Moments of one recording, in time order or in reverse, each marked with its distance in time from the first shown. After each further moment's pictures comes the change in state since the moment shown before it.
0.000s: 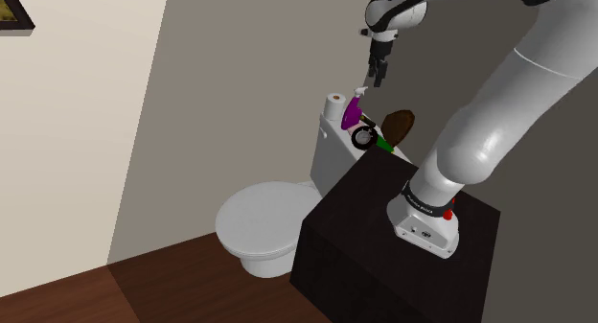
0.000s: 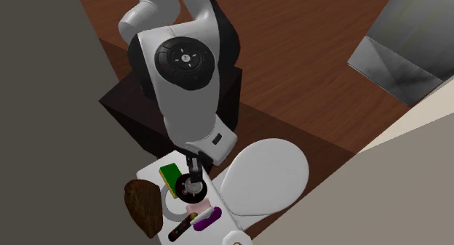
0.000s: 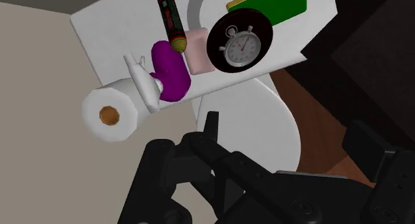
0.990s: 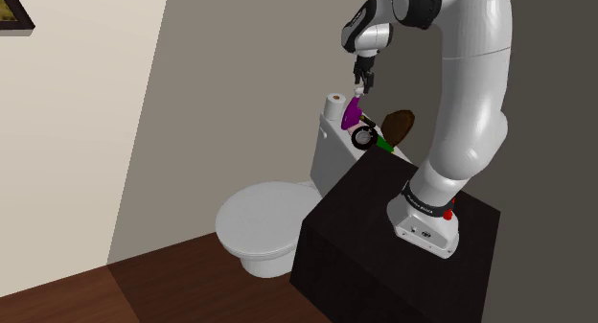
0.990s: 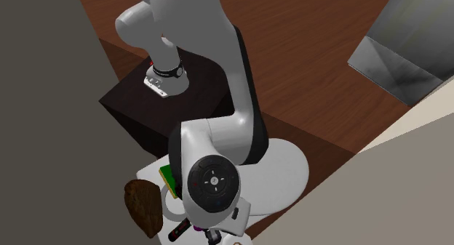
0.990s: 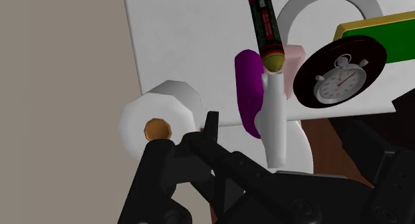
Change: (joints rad) arm -0.192 0.585 0.100 0.348 0.375 0.169 -0.514
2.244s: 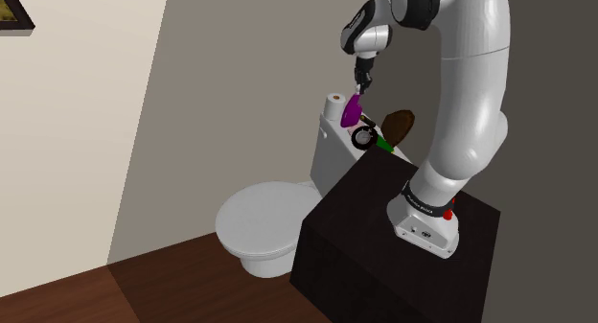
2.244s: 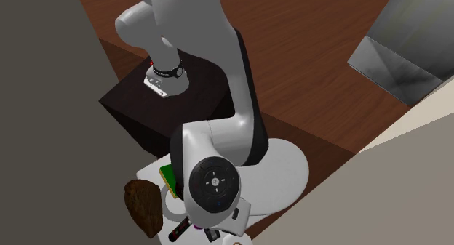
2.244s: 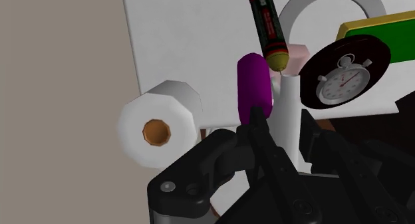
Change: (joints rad) arm -0.003 0.011 0.006 -0.002 0.007 0.013 -0.003
